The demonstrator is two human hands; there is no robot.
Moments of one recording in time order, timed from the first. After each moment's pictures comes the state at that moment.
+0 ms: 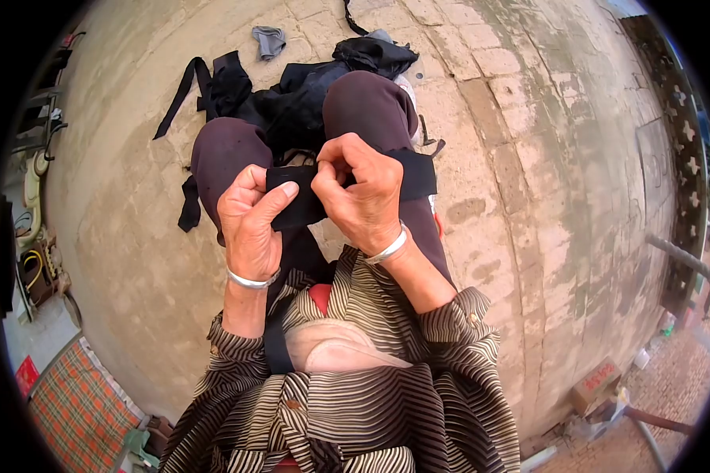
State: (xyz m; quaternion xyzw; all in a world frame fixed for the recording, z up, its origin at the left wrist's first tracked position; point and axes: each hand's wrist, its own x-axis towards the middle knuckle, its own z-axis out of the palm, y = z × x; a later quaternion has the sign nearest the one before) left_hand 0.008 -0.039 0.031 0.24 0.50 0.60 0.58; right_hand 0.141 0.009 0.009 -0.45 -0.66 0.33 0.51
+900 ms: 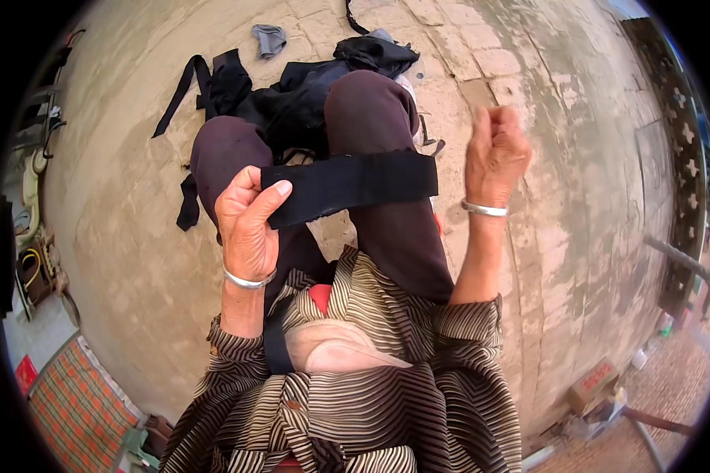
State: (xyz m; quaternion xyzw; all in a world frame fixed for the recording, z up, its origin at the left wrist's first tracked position) left_hand 0.001 -0.041 0.025 0.20 0.48 0.61 0.59; right_hand 0.260 0.062 -0.002 -0.68 -0.57 0.21 0.40
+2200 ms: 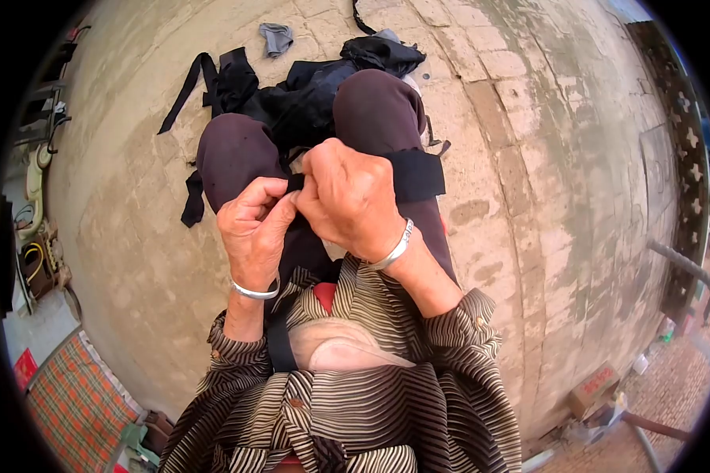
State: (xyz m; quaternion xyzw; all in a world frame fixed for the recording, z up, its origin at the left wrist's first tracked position) left_hand 0.000 -0.052 0.037 0.47 0.62 0.49 0.39; right_hand 0.137 0.011 0.020 -0.37 -0.80 0.21 0.43
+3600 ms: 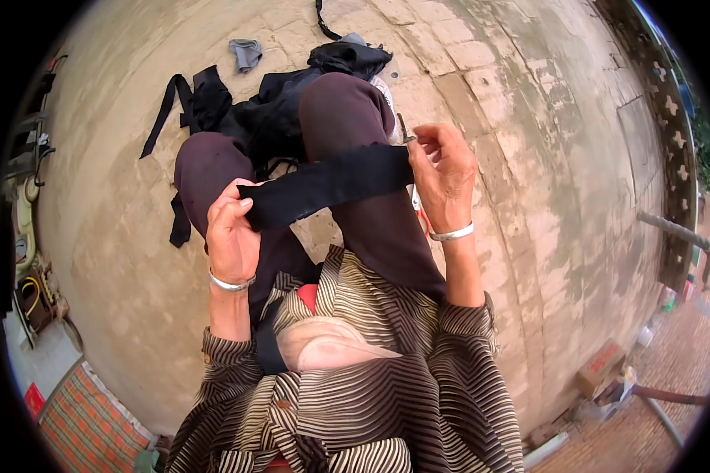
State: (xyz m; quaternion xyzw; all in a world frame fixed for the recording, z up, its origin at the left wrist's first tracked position) left_hand -0.020 -0.049 0.002 0.24 0.45 0.57 0.64; right_hand 0.249 0.018 -0.005 -0.61 -0.67 0.18 0.38
